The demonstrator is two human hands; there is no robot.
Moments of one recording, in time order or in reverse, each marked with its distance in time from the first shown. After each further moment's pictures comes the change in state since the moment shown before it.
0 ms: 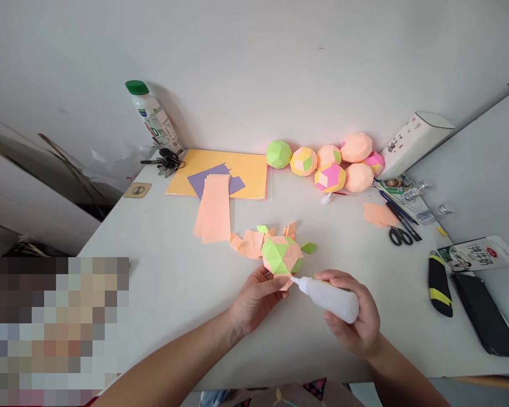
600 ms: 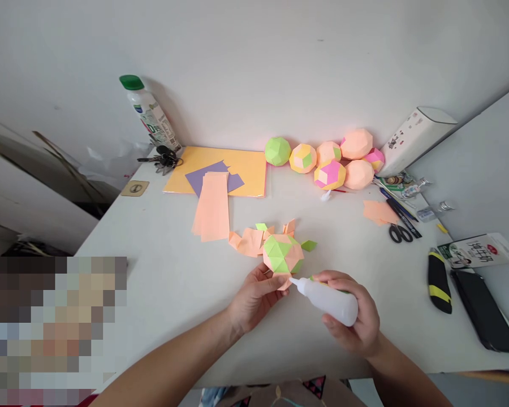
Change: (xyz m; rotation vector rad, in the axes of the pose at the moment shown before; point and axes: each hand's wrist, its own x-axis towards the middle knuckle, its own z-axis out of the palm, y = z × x) left_hand -0.001 0.001 0.000 0.010 -0.021 -0.005; right_hand 0.002 0.000 -0.001 0.028 -0.016 -0.090
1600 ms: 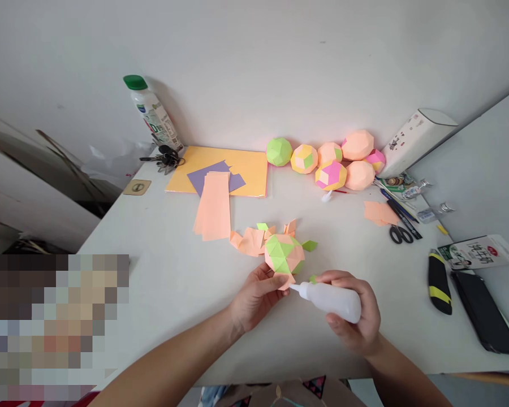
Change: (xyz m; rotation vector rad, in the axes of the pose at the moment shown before) left_hand -0.001 -0.001 -0.001 -0.002 -0.028 -0.007; right_hand -0.003 0.002 0.003 0.133 0.045 0.052
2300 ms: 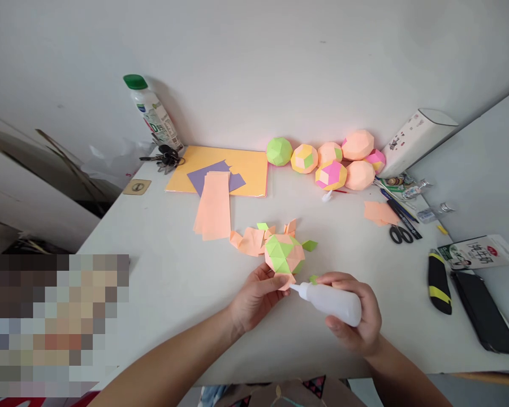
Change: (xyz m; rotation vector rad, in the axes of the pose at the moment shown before) left_hand 0.000 0.003 0.003 0.006 0.005 -0.011; right_hand 0.001 -0.002 0.001 -0.052 0.014 -0.030
